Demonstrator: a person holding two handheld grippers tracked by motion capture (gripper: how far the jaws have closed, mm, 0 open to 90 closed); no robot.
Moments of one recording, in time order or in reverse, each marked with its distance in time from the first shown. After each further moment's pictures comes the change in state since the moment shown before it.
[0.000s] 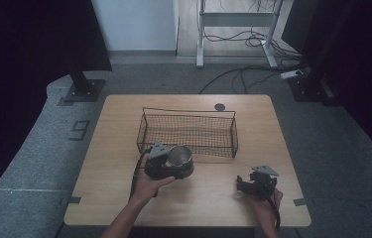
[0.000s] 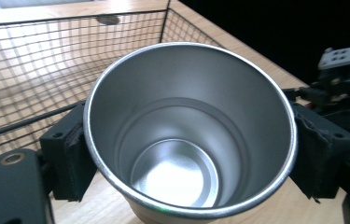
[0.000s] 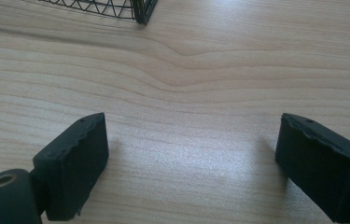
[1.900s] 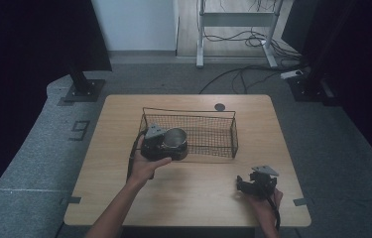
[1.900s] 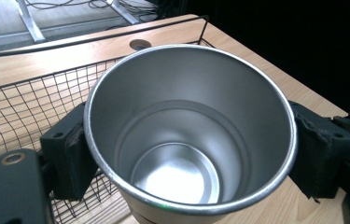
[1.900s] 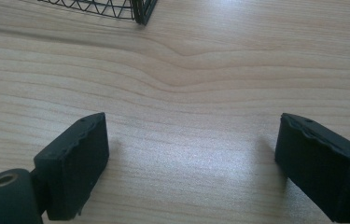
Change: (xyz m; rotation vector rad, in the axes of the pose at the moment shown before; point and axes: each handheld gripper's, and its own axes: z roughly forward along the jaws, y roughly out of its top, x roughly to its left) left arm 0.024 0.045 -0.002 -0.010 0.095 0.026; right arm 0.000 0.000 0.000 0.001 -0.001 0.001
